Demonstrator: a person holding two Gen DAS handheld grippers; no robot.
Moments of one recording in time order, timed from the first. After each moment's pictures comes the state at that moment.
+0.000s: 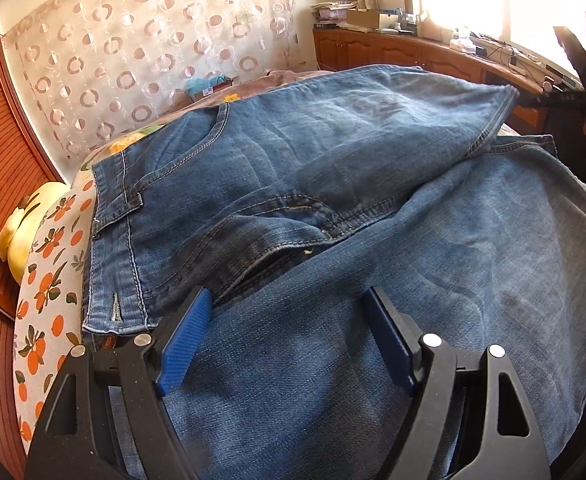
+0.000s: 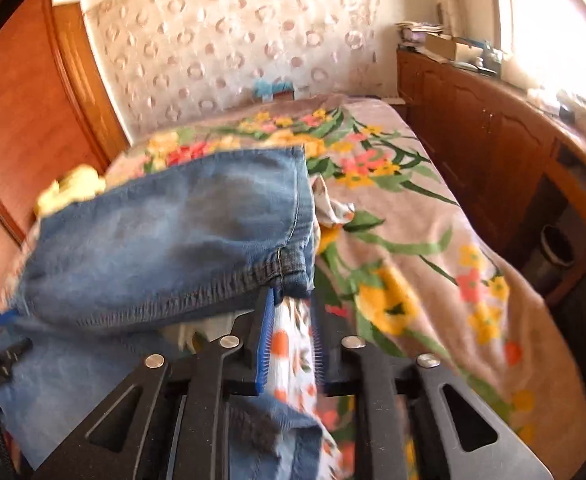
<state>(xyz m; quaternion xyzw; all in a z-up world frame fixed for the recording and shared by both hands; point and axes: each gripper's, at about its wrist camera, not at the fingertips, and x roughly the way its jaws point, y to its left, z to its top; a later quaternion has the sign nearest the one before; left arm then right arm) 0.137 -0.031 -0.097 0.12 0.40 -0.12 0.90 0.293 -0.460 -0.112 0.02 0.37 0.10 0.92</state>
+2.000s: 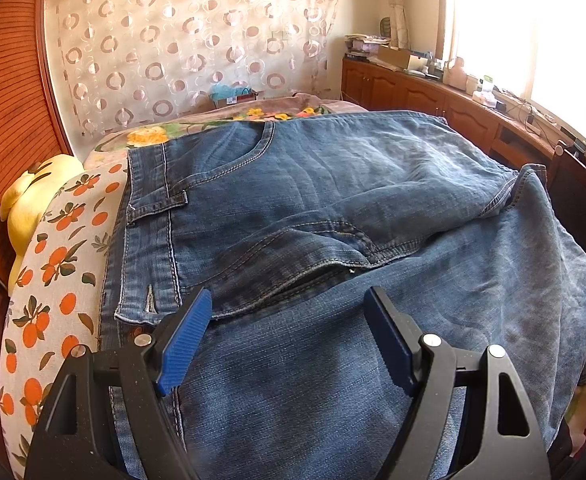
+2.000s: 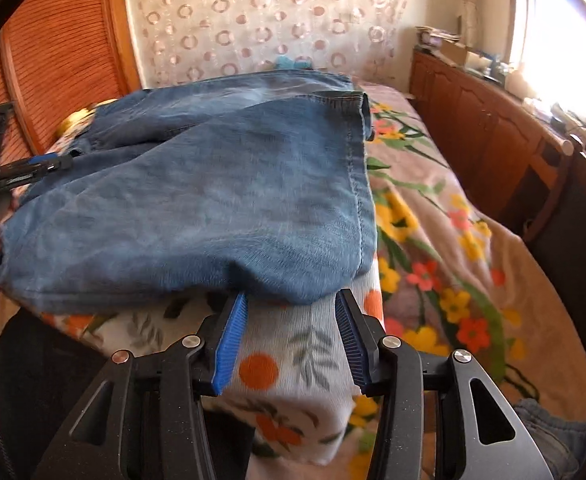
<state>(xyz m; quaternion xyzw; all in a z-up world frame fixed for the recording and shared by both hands) 0.136 0.008 -0.086 0.03 0.37 -0.10 0.92 0.126 -0.408 -0.105 -0.03 0.38 0.09 0.92</state>
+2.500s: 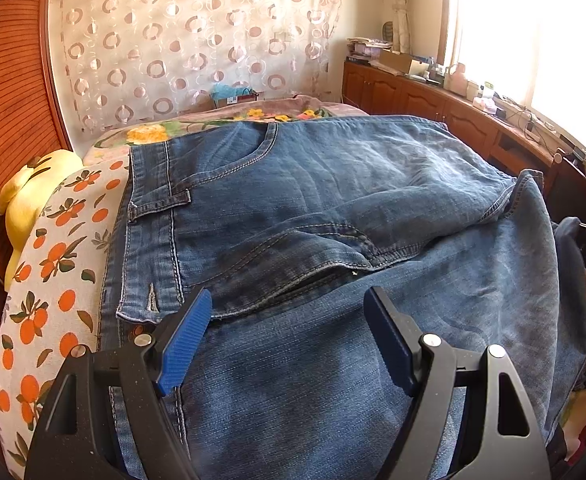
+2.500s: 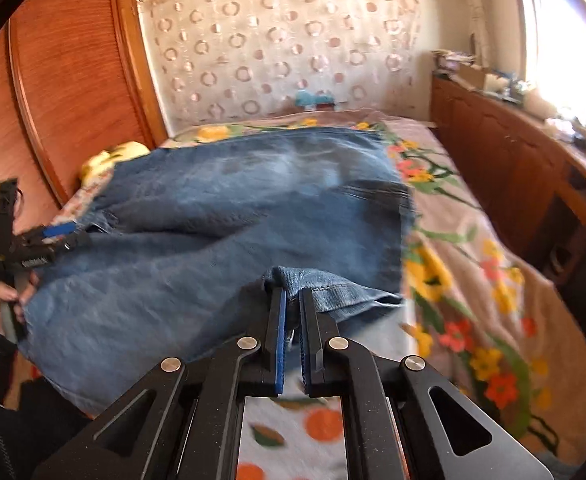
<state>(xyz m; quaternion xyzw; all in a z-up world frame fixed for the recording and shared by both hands) 0.138 0.013 -0.086 0.02 0.37 -0.10 0.92 0.161 -0.393 -0.064 0.01 0.32 0.16 0.93</state>
